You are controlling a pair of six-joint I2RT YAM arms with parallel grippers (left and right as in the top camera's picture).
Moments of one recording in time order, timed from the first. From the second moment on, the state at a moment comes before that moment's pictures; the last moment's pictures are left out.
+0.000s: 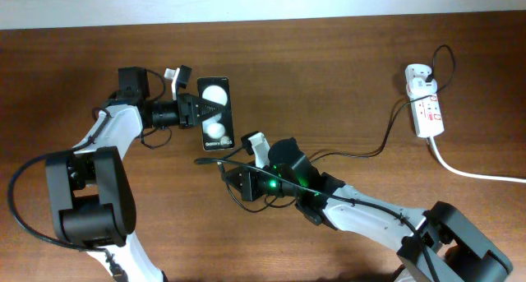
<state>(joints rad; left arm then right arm) 0.09 1.99 1.29 -0.49 1.35 0.00 0.77 1.62 0.72 0.40 -0.47 0.67</state>
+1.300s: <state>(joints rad) 0.07 1.99 1.29 -0.50 1.41 -0.11 0.77 1.62 0.72 0.46 -0.37 0.72</state>
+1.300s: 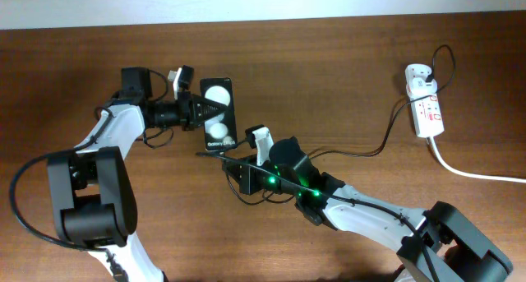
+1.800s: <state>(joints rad) 0.07 1.99 1.29 -0.49 1.41 -0.12 0.77 1.62 0.72 0.45 -0.34 0.74</state>
